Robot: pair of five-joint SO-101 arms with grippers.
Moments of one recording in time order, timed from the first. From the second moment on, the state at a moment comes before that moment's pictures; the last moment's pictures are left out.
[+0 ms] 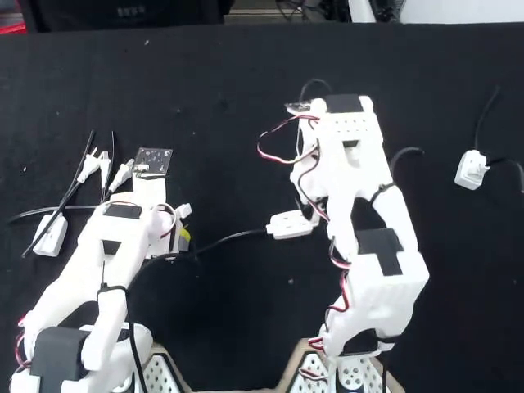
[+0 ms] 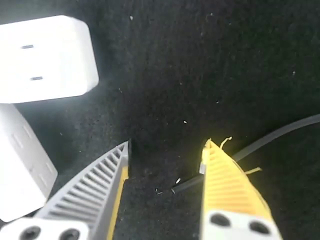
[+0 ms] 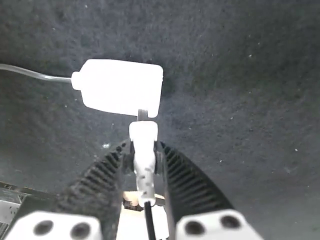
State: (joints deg) left arm 0.4 -22.5 58.2 47.2 -1.5; right arm -5.1 18.4 -4.0 99.1 10.0
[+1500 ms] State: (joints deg) left arm 0.4 -22.5 58.2 47.2 -1.5; right arm -5.5 22.5 -5.4 99.2 6.2
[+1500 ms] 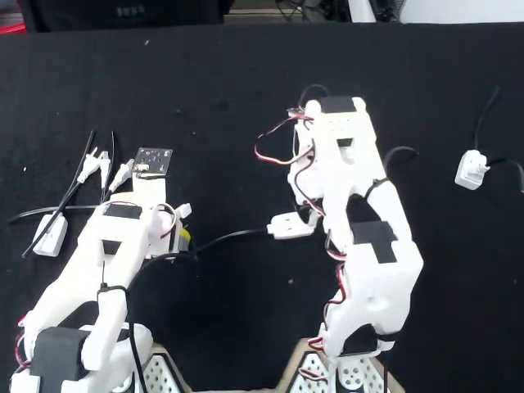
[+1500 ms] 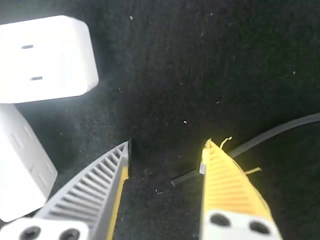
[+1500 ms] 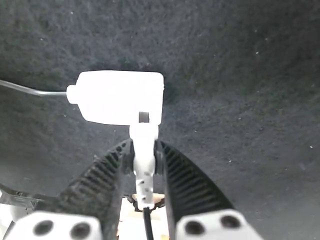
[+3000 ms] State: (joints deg) left arm -3.3 -22.5 58.2 47.3 -1.5; right arm -19.3 25.0 -2.2 87.5 3.8
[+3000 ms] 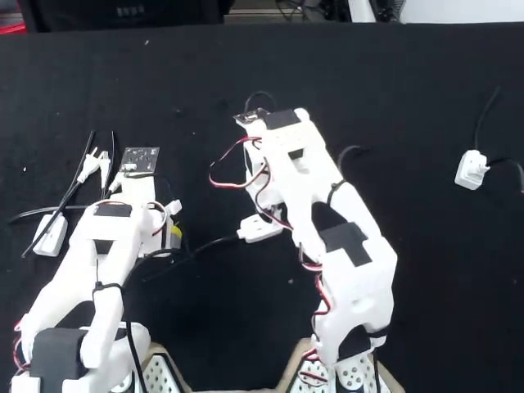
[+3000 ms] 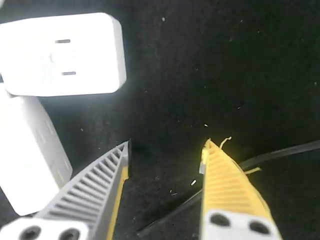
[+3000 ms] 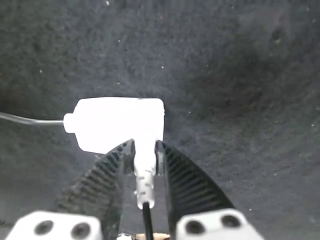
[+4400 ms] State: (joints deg) left arm -10.0 -55.2 71.0 55.2 -5.3; right arm -22.9 -0.2 13.2 75.5 14.4
